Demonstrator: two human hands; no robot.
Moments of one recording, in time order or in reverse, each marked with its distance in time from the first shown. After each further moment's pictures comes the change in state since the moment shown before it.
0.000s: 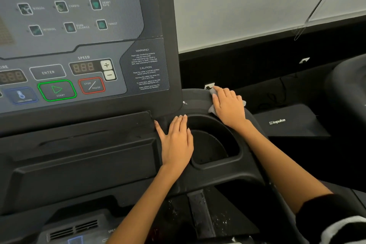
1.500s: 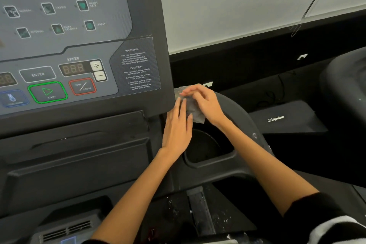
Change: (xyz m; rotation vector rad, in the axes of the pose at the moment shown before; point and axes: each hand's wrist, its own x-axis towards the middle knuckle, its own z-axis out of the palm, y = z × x) left_hand 0.035 0.011 0.003 -0.238 -0.065 0.085; right_hand 0.001 -0.056 -0.029 1.146 -0.161 0.037
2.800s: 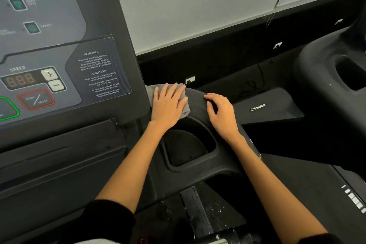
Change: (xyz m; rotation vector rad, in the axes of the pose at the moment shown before) left_hand 0.081 -0.001 0.029 0.310 -0.178 0.205; right_hand -0.059 0.036 -0.065 -0.649 0.360 0.053
